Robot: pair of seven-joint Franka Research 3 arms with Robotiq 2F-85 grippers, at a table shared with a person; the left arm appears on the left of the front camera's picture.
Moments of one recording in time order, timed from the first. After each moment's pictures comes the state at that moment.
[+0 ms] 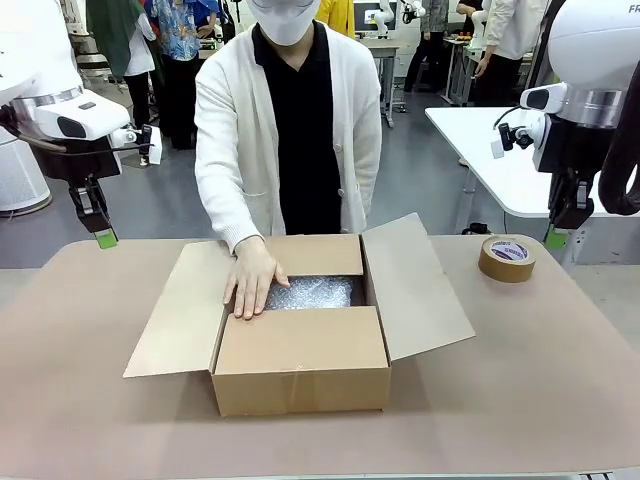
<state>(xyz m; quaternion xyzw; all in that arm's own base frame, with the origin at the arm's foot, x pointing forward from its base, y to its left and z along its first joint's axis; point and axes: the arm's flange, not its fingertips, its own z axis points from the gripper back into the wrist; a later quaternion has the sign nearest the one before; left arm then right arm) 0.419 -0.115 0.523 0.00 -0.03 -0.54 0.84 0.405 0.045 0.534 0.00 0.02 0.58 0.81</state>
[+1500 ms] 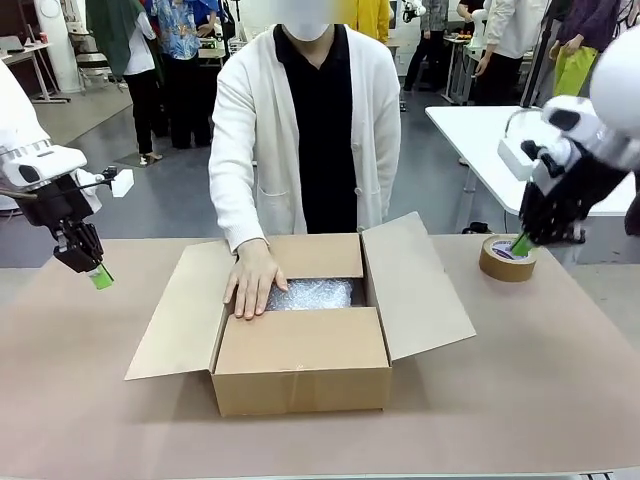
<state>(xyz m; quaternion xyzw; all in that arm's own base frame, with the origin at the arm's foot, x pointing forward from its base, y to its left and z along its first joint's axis) 0.451 -0.041 0.437 -0.16 -0.04 -0.58 0.80 0.392 0.021 0.472 0.06 -0.19 0.71 0.67</state>
